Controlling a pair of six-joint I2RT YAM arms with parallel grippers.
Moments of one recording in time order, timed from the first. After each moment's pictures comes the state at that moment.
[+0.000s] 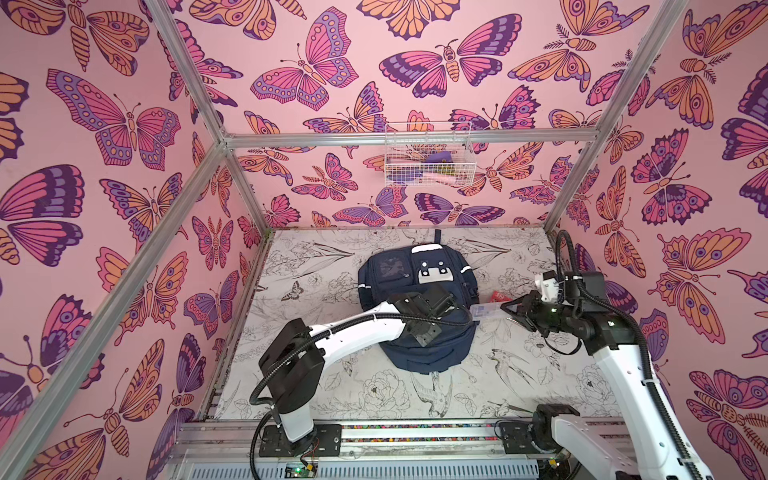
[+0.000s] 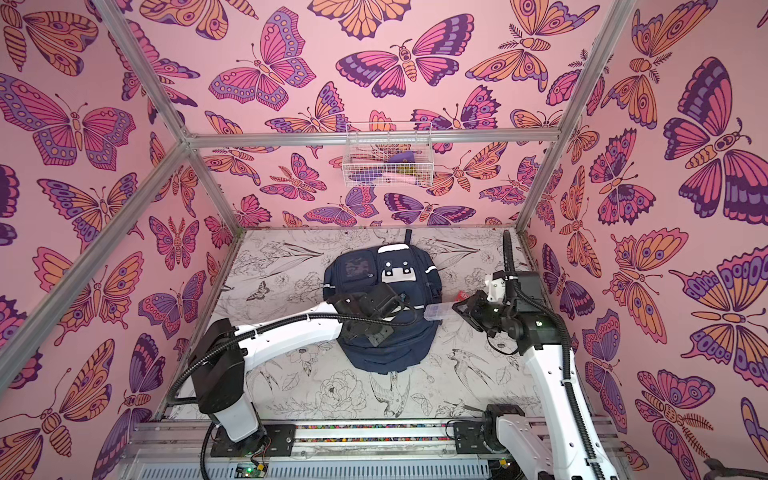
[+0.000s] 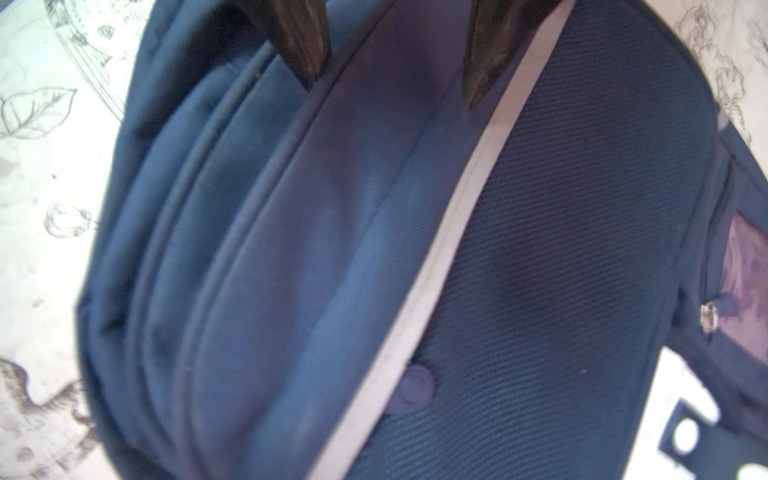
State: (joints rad) left arm -0.98 1.75 1.36 -0.74 -0.21 0.01; right arm -0.01 0.92 0.99 -0.92 -0.58 0.70
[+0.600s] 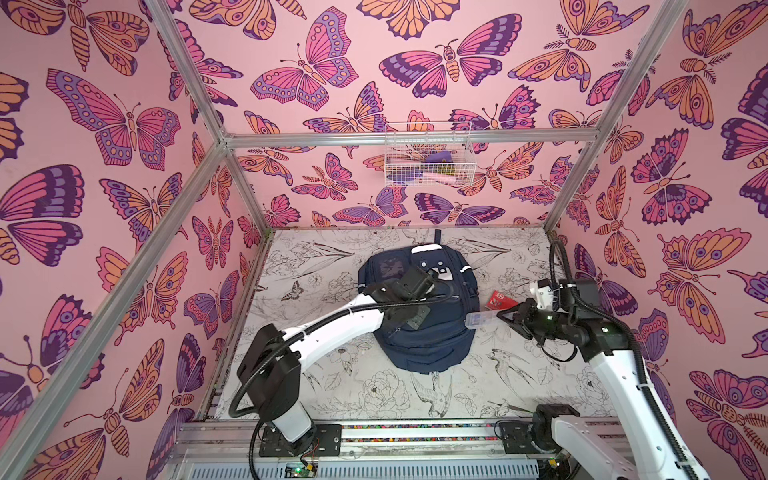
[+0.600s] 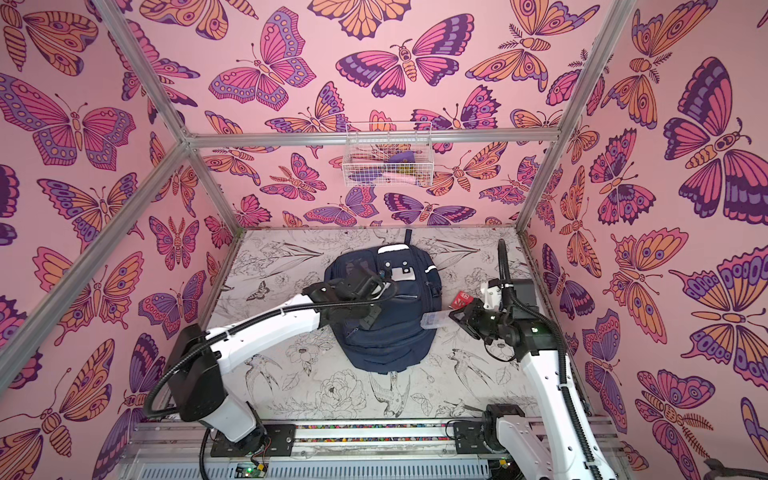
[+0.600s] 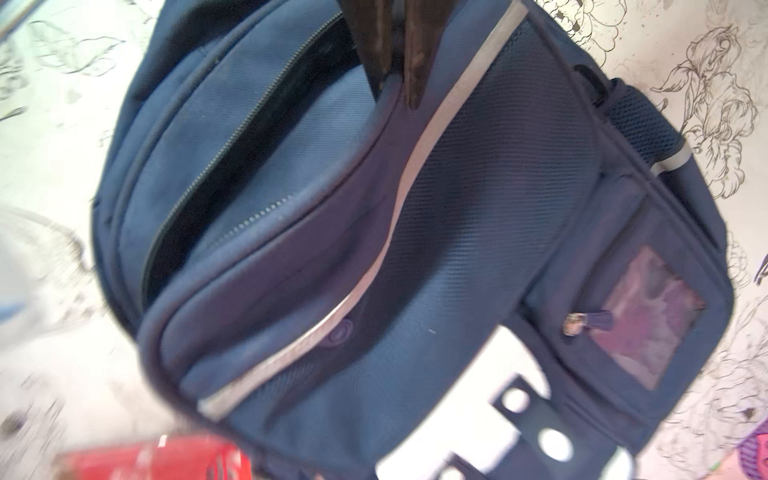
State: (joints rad) left arm -0.82 1.60 1.31 -0.65 -0.09 -0.11; right arm 0.04 0.89 0.87 -0.86 -0.60 0.74
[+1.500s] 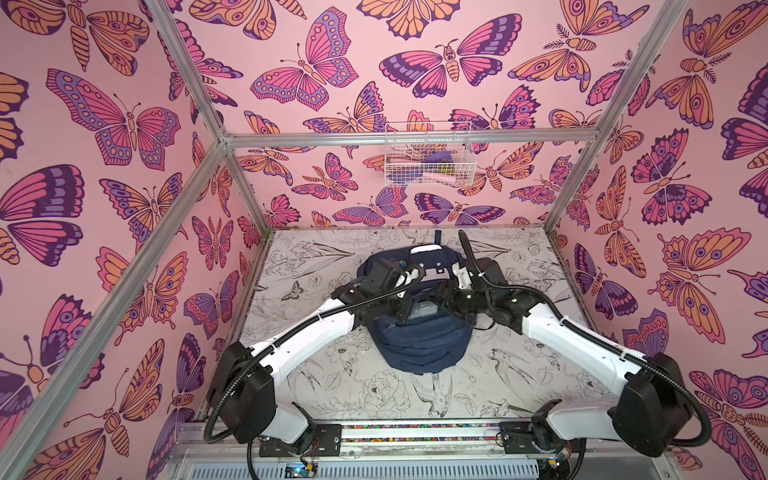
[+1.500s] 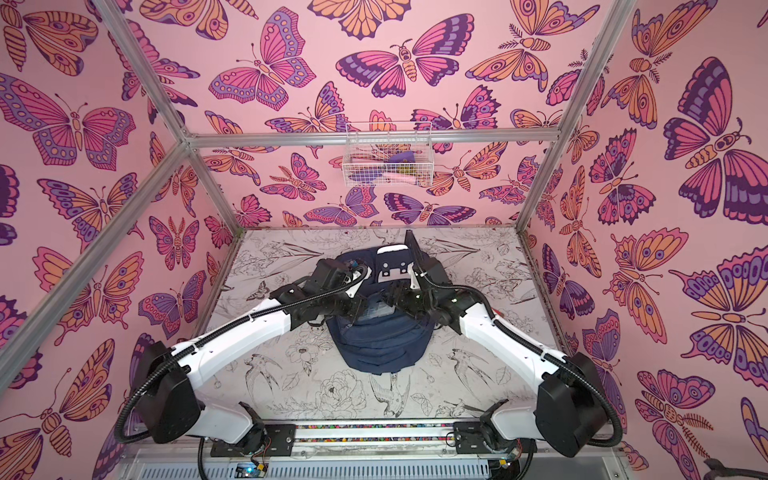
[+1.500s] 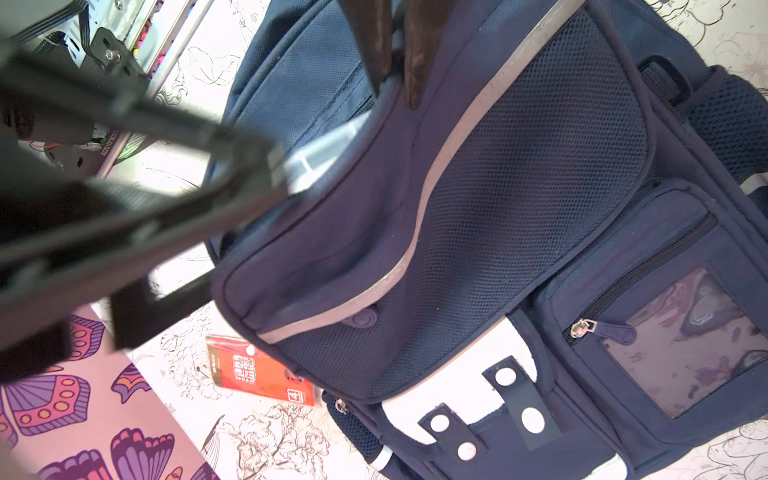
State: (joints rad) left arm -0.69 1.46 1.15 -0.50 0.18 -0.20; right arm 0.58 1.33 1.00 -0.40 -0.30 0.93
